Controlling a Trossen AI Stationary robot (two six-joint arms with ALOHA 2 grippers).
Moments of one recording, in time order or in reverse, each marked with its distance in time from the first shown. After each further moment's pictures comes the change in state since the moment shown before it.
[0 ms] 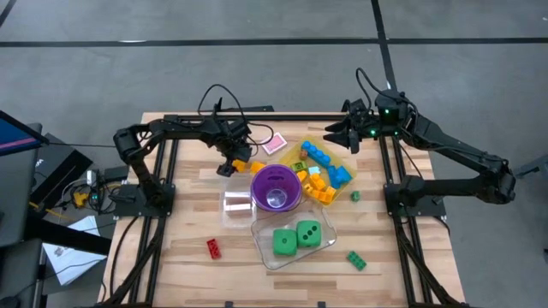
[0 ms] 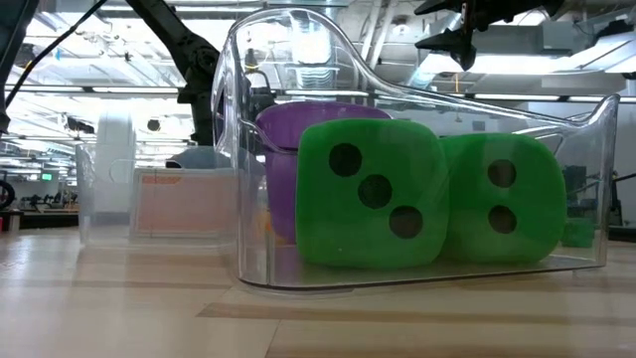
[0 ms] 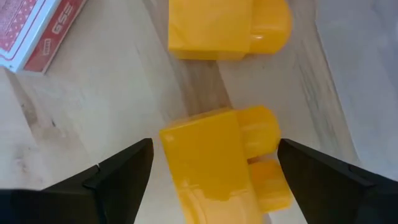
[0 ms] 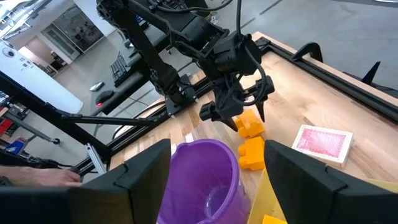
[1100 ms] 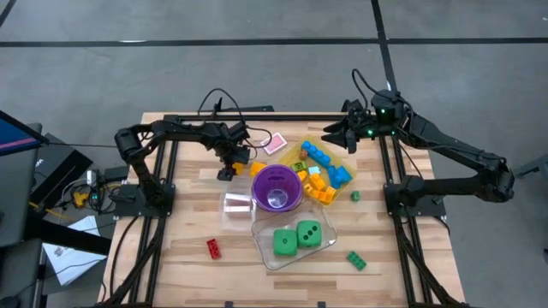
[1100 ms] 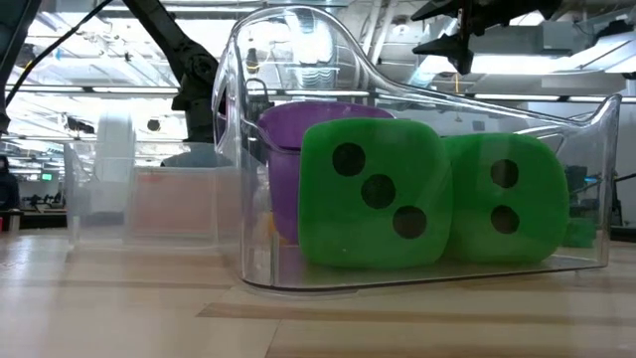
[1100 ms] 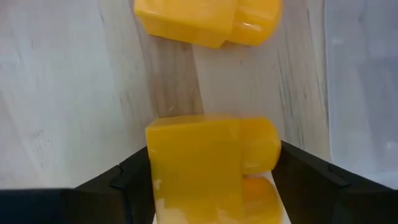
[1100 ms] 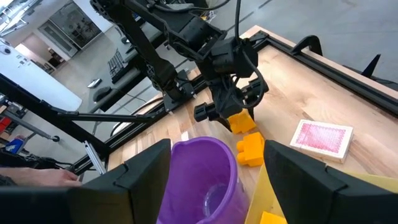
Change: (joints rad) left arm 0.001 0.015 -0.053 0.021 0.036 -0.180; right arm 0.000 0.026 -0.001 0.002 -0.003 0.000
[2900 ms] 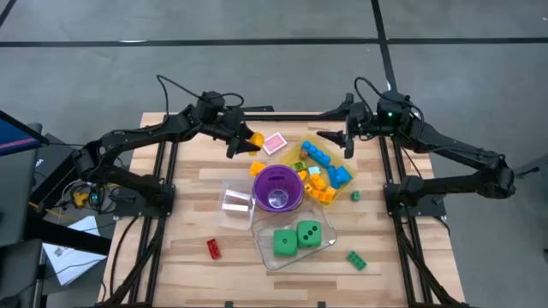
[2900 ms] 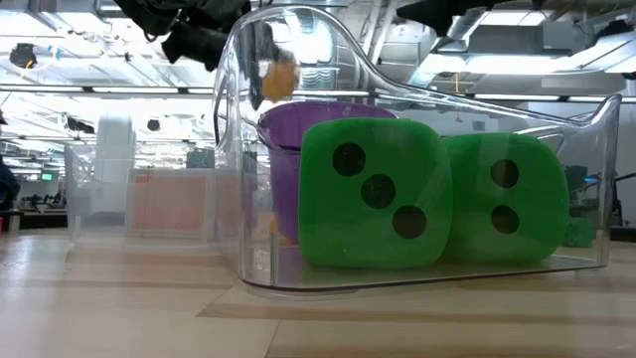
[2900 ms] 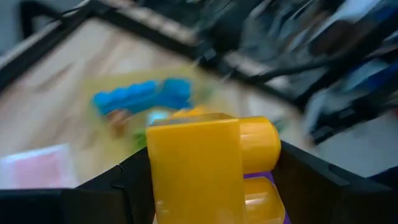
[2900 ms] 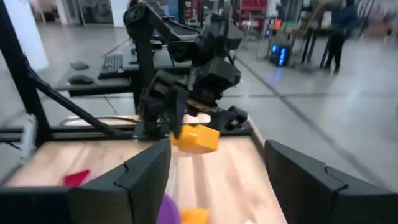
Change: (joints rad) left arm 0.040 -0.412 -0.001 0.486 0.490 -0.861; right arm 0.090 0.002 0.001 0.254 0.097 -0.463
